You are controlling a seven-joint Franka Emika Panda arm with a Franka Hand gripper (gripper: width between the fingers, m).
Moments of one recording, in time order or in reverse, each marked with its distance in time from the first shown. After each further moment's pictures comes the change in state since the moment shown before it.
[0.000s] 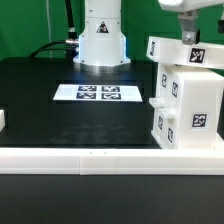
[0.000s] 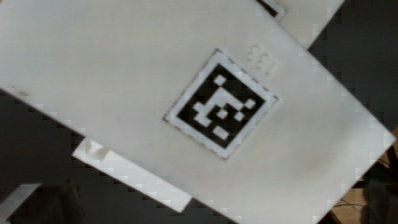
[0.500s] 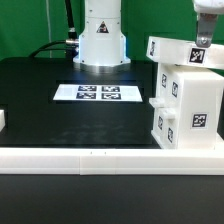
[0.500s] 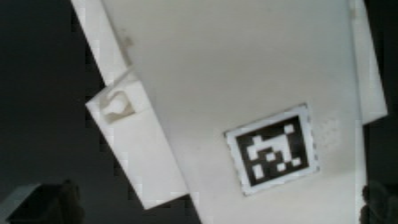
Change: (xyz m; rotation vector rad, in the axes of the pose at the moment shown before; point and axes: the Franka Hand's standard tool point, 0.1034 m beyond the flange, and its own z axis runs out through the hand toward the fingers) arm -0.006 0.004 0.001 -0.028 -0.050 -0.501
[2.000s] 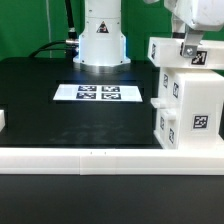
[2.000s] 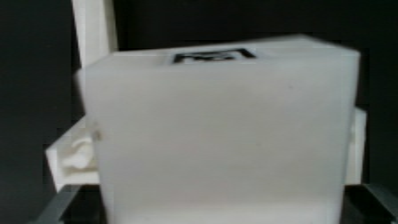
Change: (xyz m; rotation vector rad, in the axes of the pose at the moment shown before) arm -0.023 -0.007 0.019 0.011 -0.018 -0.146
